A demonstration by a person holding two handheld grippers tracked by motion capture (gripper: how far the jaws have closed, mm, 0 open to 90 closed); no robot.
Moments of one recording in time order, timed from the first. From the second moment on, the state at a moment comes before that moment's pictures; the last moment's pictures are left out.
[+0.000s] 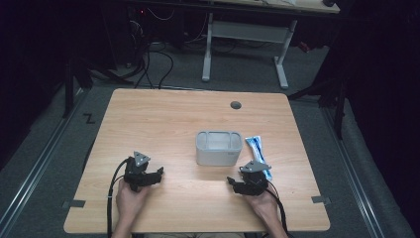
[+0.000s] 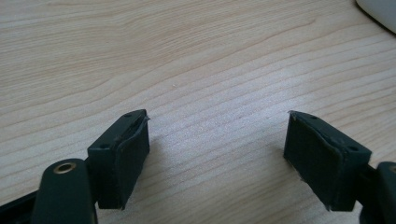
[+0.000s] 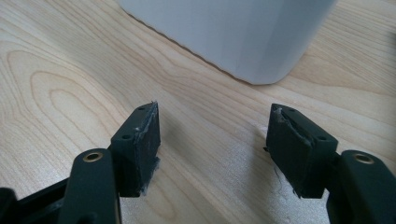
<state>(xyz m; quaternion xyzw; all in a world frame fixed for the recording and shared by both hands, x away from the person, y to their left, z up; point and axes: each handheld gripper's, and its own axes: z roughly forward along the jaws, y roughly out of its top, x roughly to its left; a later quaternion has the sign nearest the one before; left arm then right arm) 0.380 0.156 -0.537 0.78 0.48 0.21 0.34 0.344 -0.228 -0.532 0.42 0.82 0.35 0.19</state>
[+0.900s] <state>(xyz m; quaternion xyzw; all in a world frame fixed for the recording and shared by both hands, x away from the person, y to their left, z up) 0.380 0.156 -0.536 0.78 0.48 0.21 0.35 0.333 -0.223 -0.526 0.41 0.82 0.36 0.18</state>
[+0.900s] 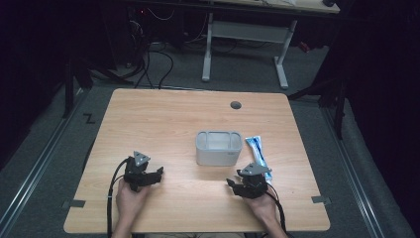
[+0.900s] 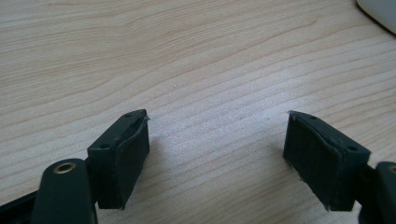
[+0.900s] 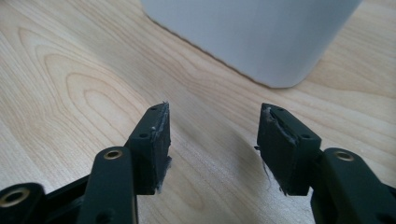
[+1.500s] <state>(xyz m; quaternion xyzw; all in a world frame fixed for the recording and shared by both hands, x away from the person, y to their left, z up) 0.380 0.156 -0.536 0.78 0.48 0.21 0.35 0.327 -0.229 -0.519 0.42 0.81 0.37 0.20</state>
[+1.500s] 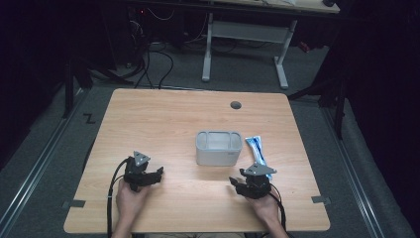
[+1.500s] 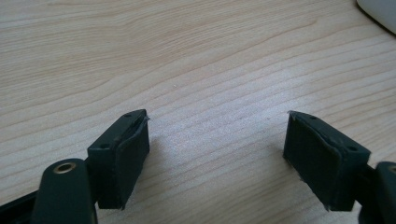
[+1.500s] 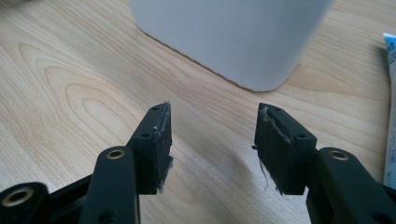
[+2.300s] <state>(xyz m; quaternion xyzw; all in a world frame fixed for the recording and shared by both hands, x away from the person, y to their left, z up) 0.380 0.156 -0.536 0.78 0.48 0.21 0.35 0.324 -0.245 -0.508 0.44 0.79 0.37 0.22</state>
